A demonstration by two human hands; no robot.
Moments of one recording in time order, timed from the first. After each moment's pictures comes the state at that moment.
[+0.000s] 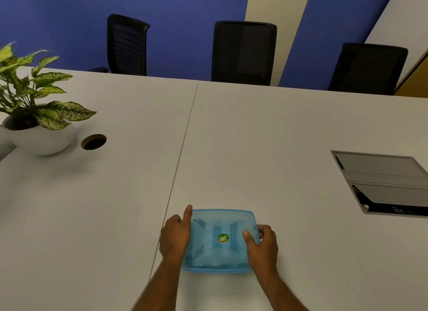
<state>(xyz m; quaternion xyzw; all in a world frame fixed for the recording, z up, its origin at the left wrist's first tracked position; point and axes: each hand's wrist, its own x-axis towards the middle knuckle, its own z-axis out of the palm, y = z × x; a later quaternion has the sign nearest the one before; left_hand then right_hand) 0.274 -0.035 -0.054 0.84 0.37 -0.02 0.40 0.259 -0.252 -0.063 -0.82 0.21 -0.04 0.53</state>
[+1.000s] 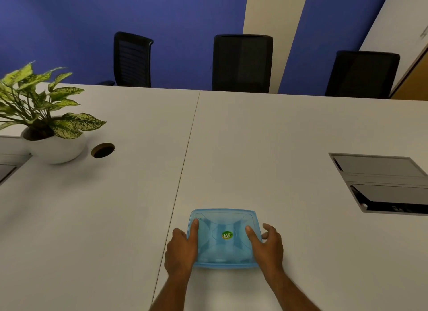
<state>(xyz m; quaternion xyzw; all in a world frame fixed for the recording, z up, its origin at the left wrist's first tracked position) 0.225 -0.046 -0.040 0.84 0.37 -0.03 0.40 0.250 -0.259 -0.053 -0.83 0.24 -0.01 0.51</state>
